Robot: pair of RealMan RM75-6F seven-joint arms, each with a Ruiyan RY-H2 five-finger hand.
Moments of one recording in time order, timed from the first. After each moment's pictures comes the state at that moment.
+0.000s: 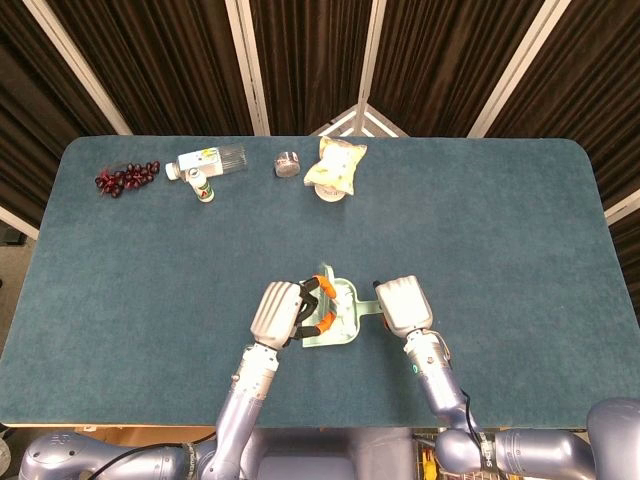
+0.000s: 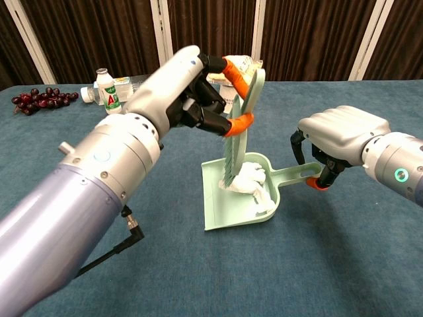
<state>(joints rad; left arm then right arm) -0.66 -2.06 -0.32 -1.60 1.29 1.32 0.28 0.71 -1.63 0.12 -1.65 -0.89 1.23 -0.92</state>
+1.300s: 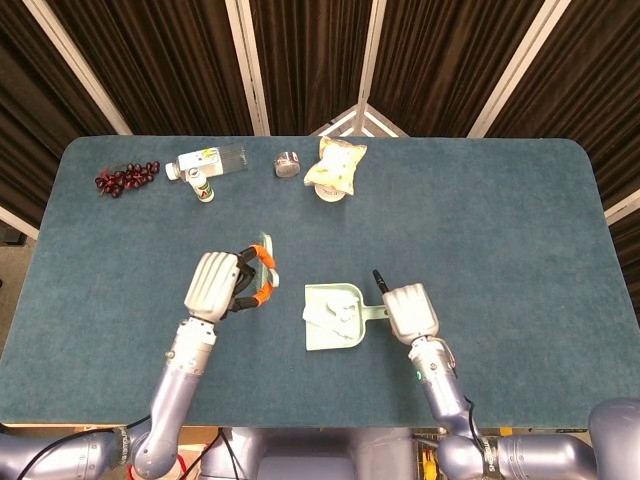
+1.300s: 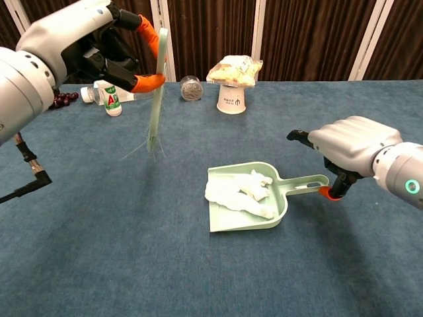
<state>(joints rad) -0.59 -1.70 -0.33 -1.82 1.23 1.30 0.36 0.71 -1.62 0.10 -1.71 -0.82 1.28 -1.01</state>
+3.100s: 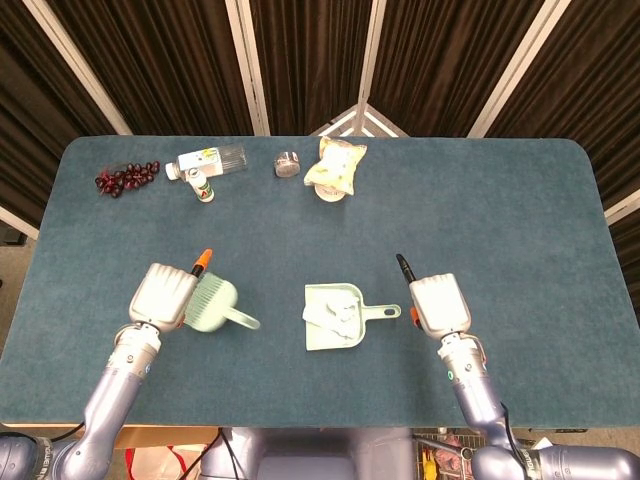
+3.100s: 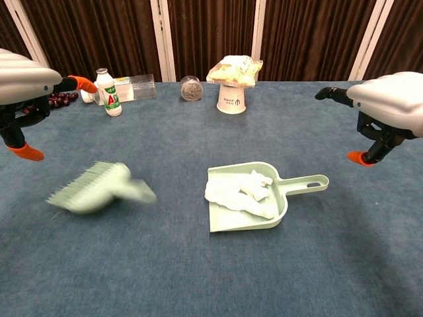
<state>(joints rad) -0.73 -1.28 -0.10 -2.09 0.77 1.32 1.14 0.65 -1.42 0.10 -1.88 -0.92 1.32 -0.91</state>
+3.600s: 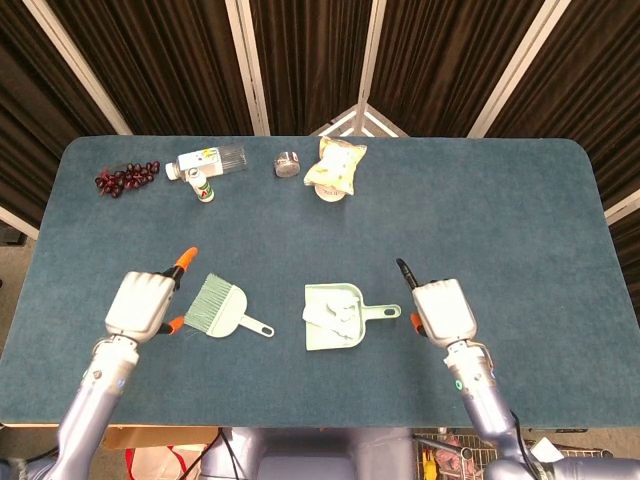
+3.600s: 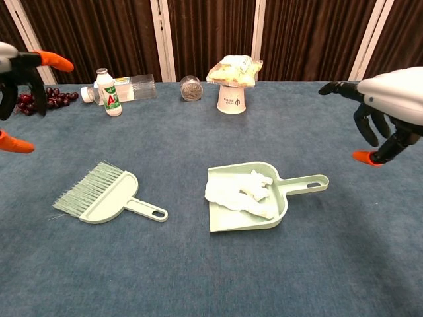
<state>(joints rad) -0.56 -1.22 -0.03 -2.11 1.07 1.39 0.70 0.60 -1.35 0.06 -1.95 -1.04 1.33 -0.80</state>
